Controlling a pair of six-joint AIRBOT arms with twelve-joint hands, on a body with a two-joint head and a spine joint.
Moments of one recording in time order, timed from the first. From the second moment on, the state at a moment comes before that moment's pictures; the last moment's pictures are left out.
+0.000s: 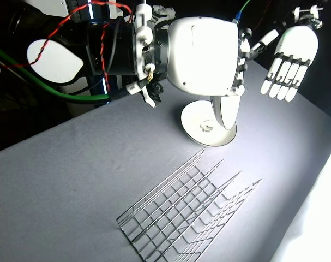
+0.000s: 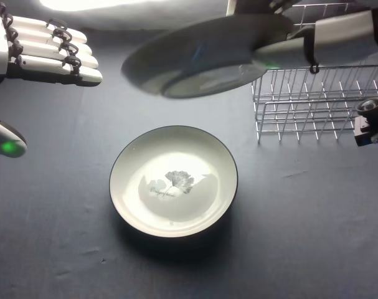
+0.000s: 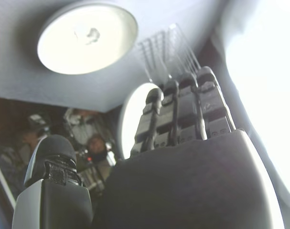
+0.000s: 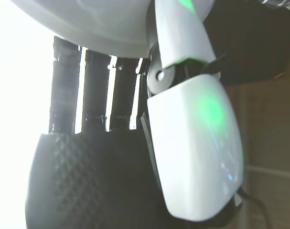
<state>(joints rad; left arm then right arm) 0.22 -0.92 1.64 1.66 -1.06 -0.33 -0.21 -0.87 0.90 -0.02 0.51 -0.18</state>
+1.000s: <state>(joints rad) 0.33 -0.92 1.60 1.67 -1.03 -0.30 -0.20 -0.80 0.87 0.28 0.43 -0.18</state>
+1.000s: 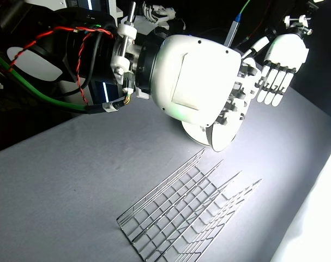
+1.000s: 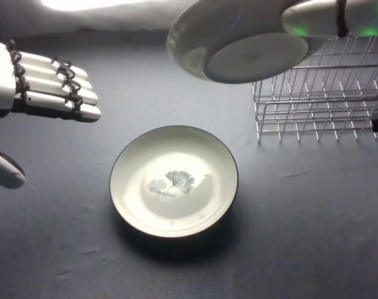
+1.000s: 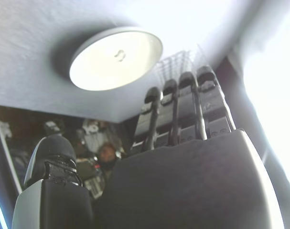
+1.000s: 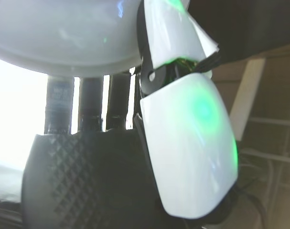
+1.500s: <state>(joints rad) 0.35 -0.92 1.57 1.66 -1.02 -0.30 -0.22 -0.77 0.89 0.29 0.42 -0.18</state>
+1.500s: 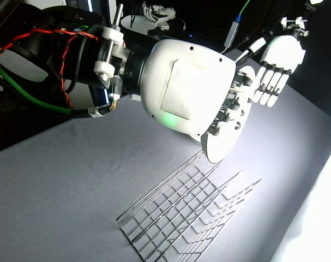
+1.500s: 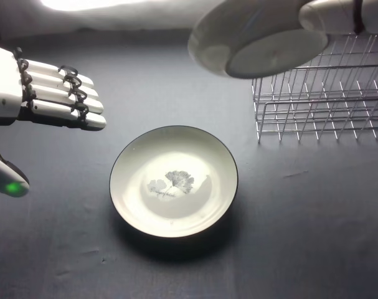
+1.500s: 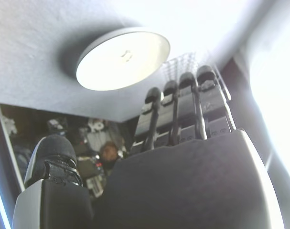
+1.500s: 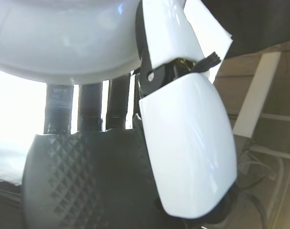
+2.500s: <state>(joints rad) 0.43 -0.93 1.47 1.60 -0.92 -0.23 -0.32 -0.73 0.98 0.30 0.48 -0.19</state>
